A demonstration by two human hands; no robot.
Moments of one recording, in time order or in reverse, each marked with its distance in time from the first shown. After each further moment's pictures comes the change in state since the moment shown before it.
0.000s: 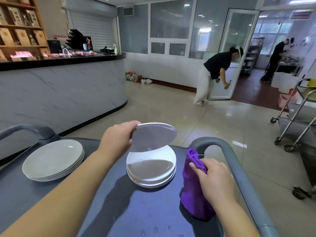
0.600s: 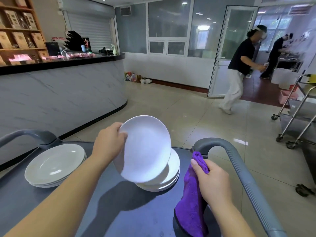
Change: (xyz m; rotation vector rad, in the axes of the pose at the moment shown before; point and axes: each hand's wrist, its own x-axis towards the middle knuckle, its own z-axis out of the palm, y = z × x) left_hand 0.008 -0.026 -0.007 -0.155 -0.057 -0.427; right_hand 0.002 -0.014 0.015 0.416 0.005 0.193
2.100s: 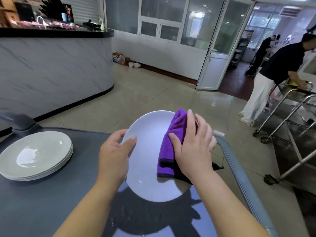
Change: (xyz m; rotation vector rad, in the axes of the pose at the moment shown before) left_hand -0.060 0.020 0.008 -1.052 0.004 -0.267; right_hand 0.028 -0.075 0.044 -0.514 0.208 -0.468
